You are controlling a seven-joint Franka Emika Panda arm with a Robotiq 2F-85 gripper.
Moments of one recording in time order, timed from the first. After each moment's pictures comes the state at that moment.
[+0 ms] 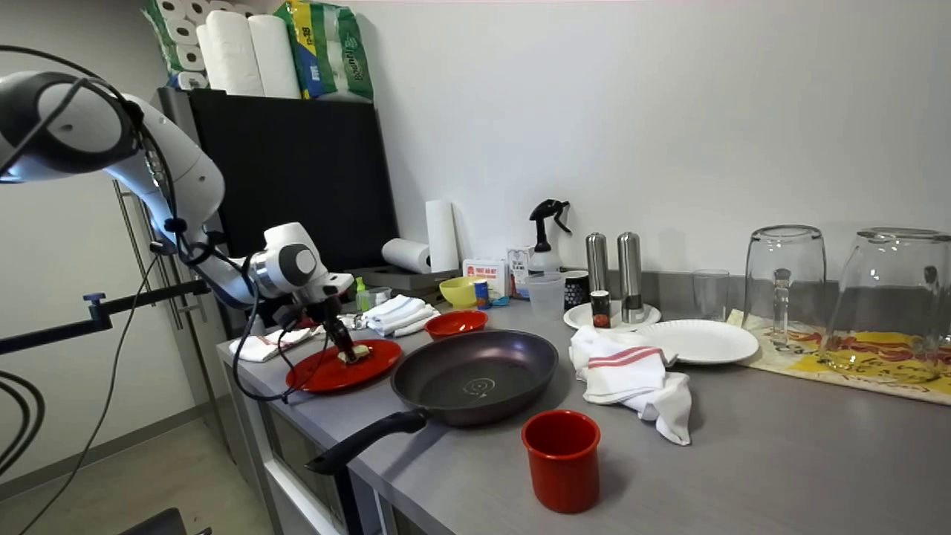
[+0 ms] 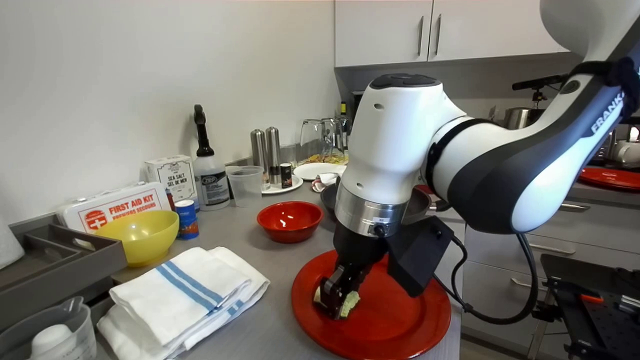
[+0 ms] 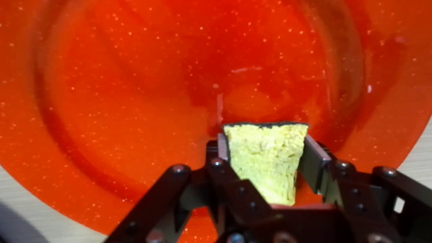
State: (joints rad) arm 0.40 0.39 0.08 -2.05 -0.39 2.60 0.94
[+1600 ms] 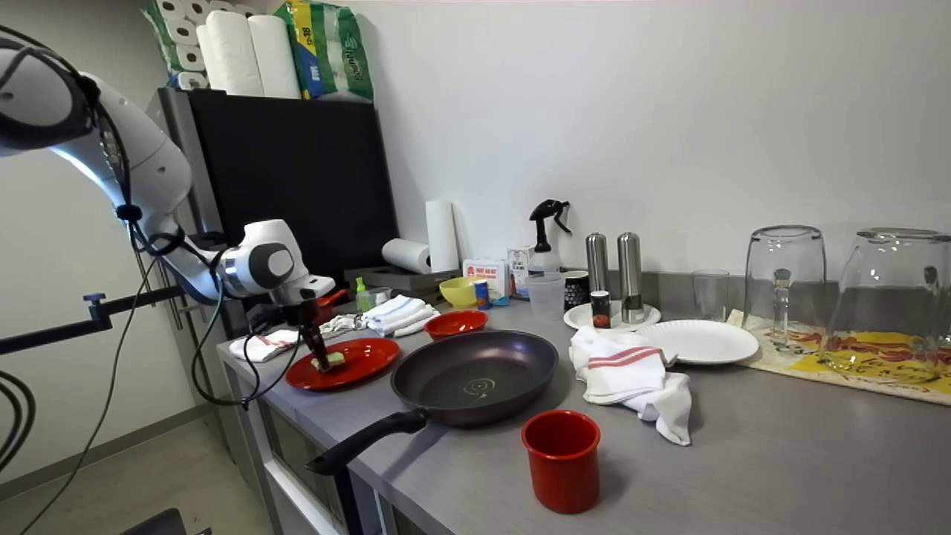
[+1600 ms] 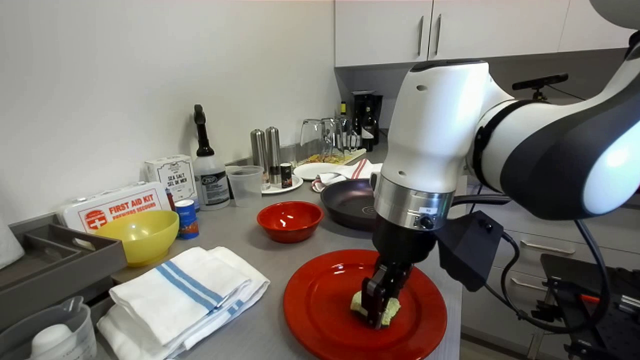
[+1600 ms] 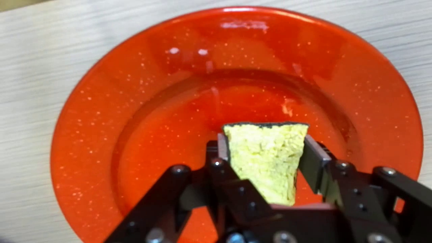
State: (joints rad) arm 0.38 0.24 0.13 -2.23 -0.24 2.60 0.88
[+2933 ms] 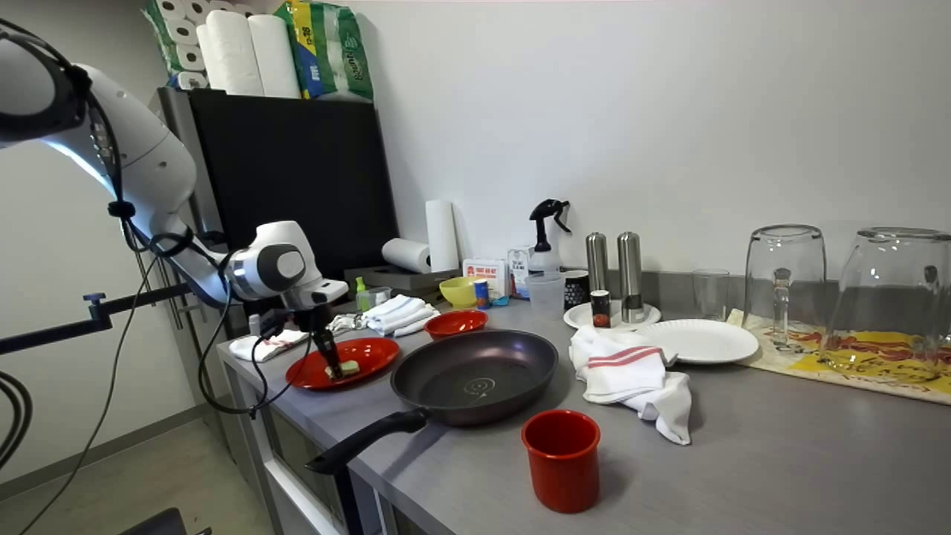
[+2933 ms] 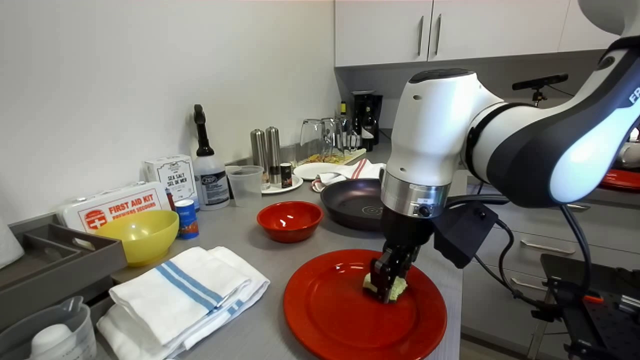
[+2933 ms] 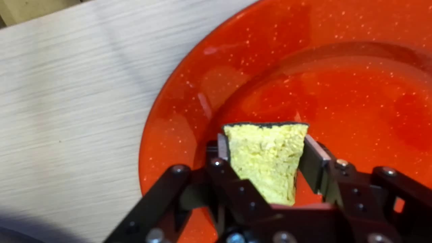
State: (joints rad) arm 0.32 0.22 0.10 -2.27 -0.28 2.59 0.90
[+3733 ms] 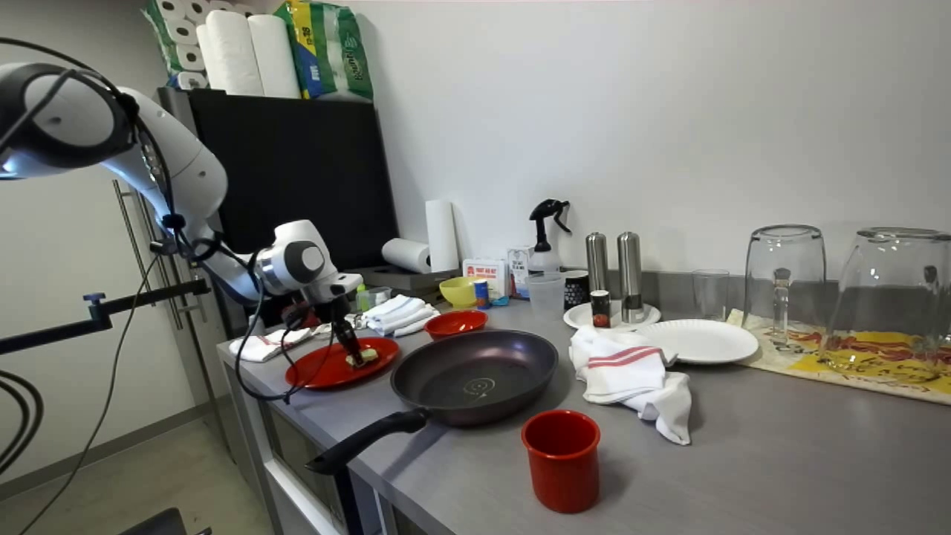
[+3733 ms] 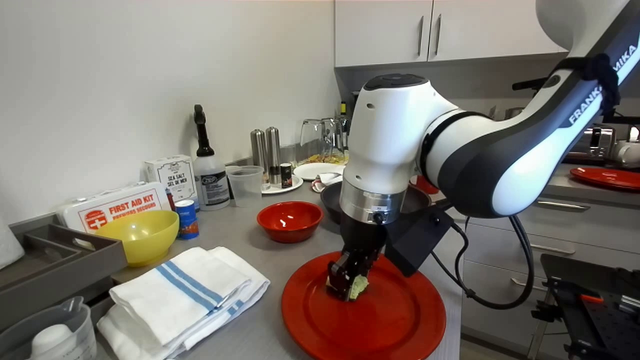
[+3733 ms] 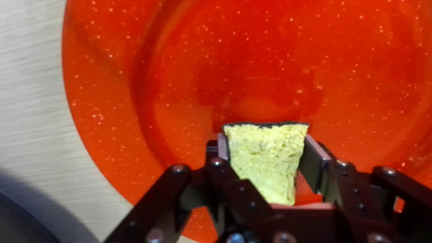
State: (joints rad) arm 0.37 0.37 0.06 -2.06 -0.38 2.54 0.95
